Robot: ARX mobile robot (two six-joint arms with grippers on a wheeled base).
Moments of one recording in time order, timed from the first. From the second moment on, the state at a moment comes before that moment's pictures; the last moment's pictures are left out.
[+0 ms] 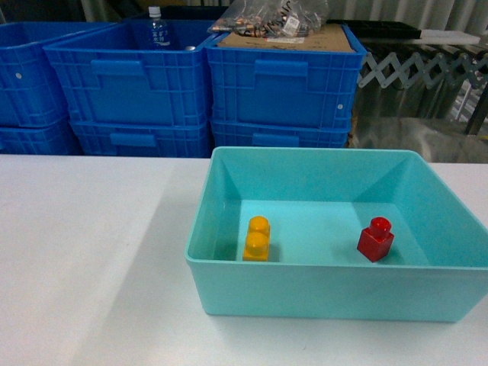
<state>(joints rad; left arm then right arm) 0.00 0.01 0.02 0.00 0.00 0.00 0.00 0.01 0.01 0.00 0.00 0.01</state>
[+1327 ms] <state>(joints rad) 0.00 0.01 0.02 0.00 0.00 0.00 0.23 1.35 0.69 0.18 -0.06 -0.04</state>
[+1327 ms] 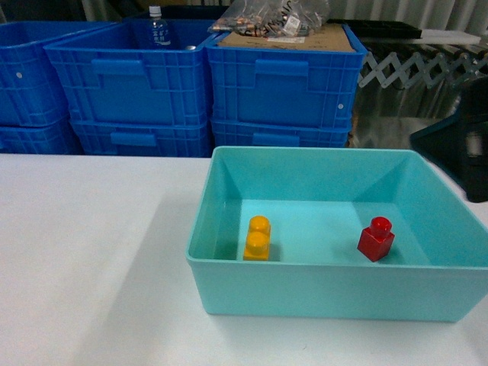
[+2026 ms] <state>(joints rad) 0.00 0.01 0.02 0.00 0.00 0.00 0.32 1.91 1.05 0.07 0.18 -0.02</state>
